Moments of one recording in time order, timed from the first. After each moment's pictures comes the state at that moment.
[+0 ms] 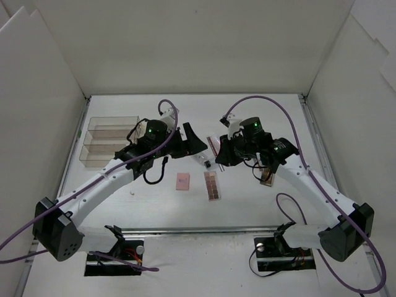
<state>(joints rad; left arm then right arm) -0.64 1.28 1.10 -0.25 0.25 -0.79 0.57 1.25 1.16 -0.63 -0.31 0.18</state>
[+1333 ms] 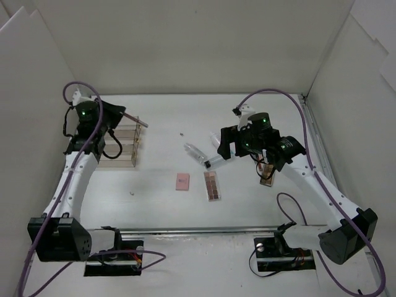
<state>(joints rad) -0.11 1.22 1.13 -0.20 0.02 -0.93 0.53 1.23 1.18 -0.62 -0.16 0.22</state>
